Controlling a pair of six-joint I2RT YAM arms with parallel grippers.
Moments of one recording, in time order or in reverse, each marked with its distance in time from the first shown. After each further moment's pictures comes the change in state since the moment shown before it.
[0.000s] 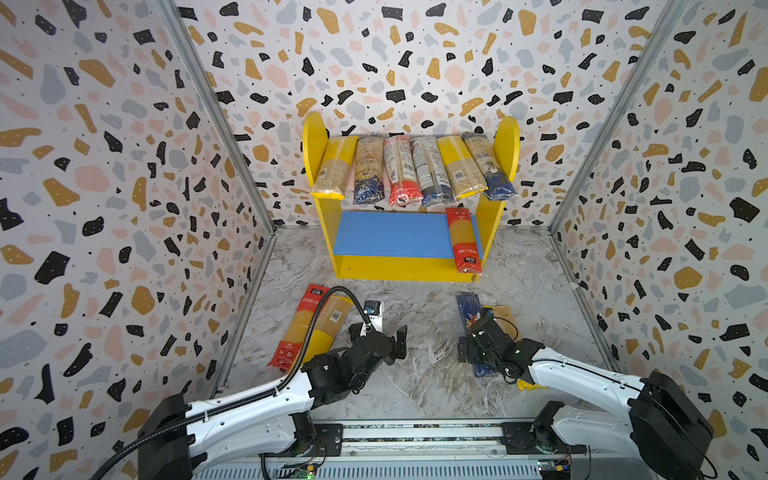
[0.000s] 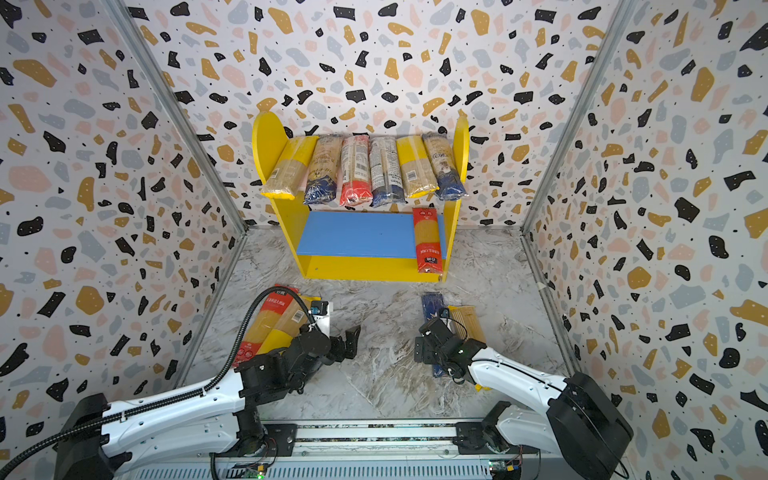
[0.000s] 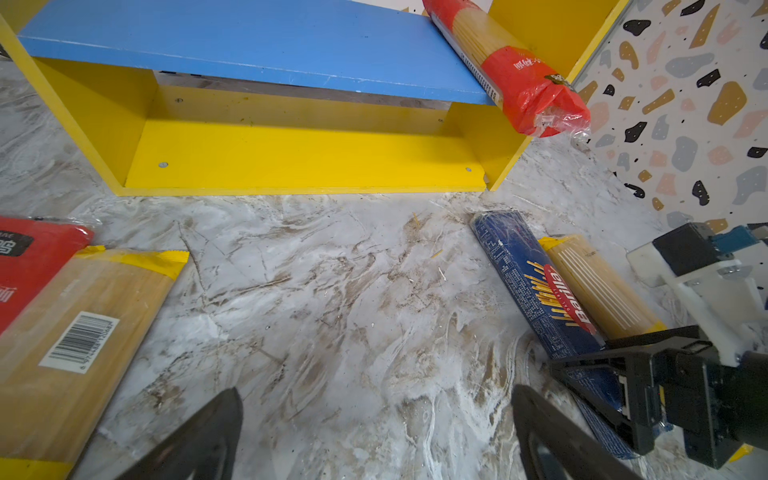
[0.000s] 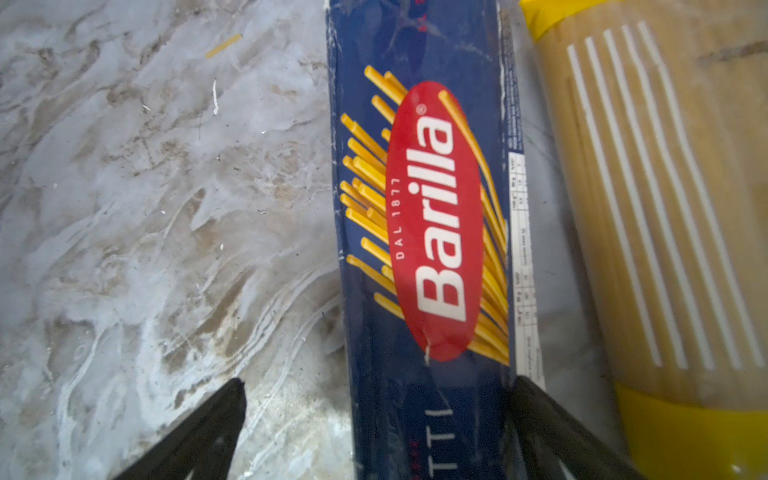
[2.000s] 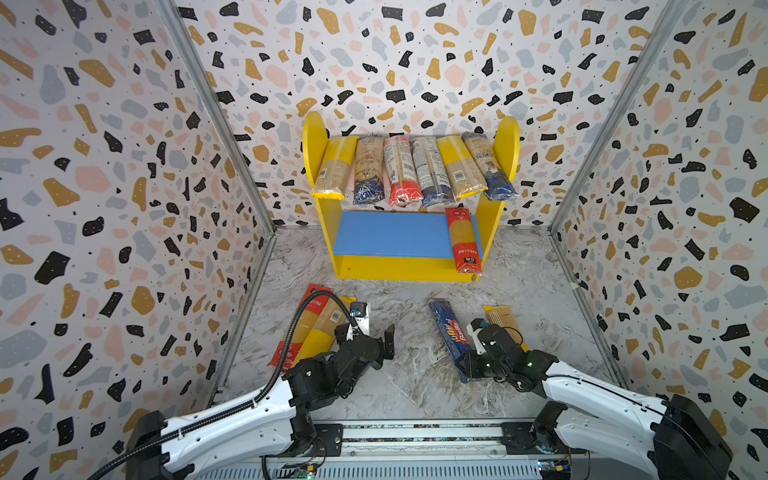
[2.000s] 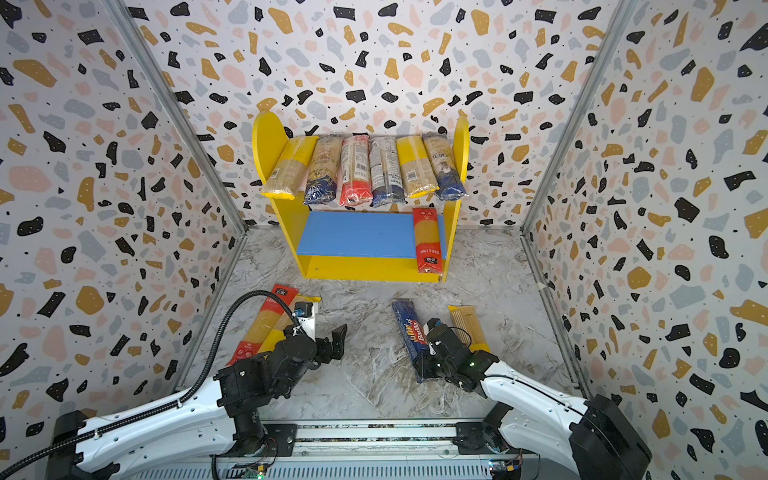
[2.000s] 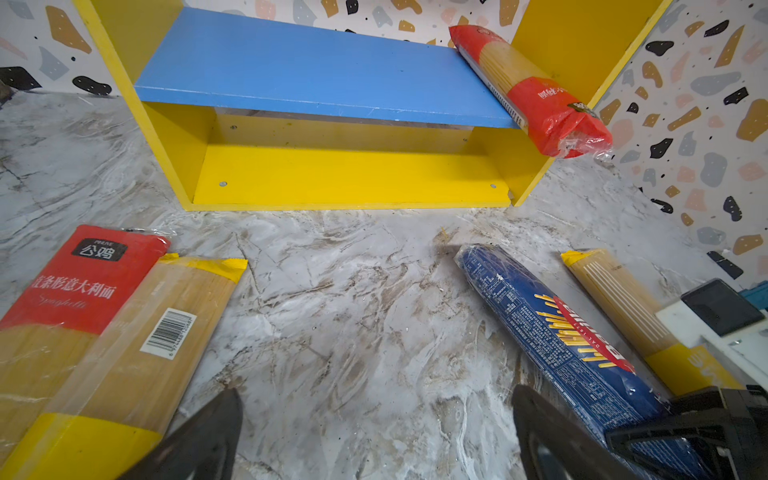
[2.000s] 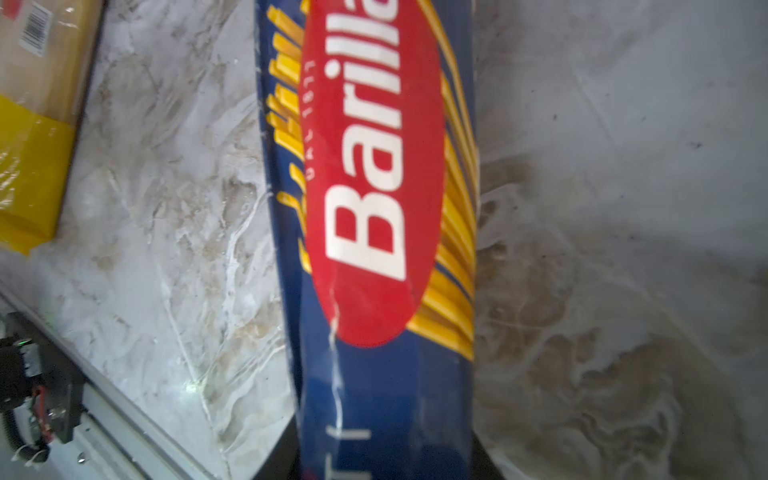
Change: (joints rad) left arm 0.000 -0.135 0.000 -0.136 -0.075 0.014; right arm -0.004 -0.180 -0.097 0.060 -0.369 -0.046
